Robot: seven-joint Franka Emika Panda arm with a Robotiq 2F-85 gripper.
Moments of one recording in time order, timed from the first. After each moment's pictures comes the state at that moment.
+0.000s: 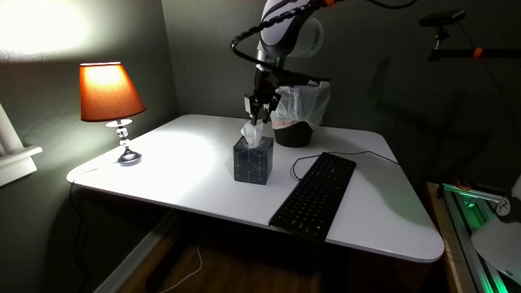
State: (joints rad) arm -0.06 0.32 -0.09 -1.96 0.12 2.46 0.10
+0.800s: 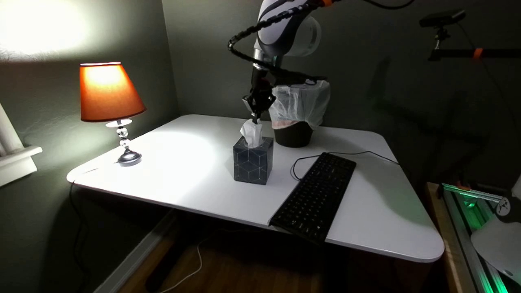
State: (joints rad) arm -0.06 0.33 -0.08 -1.94 0.11 2.46 0.09
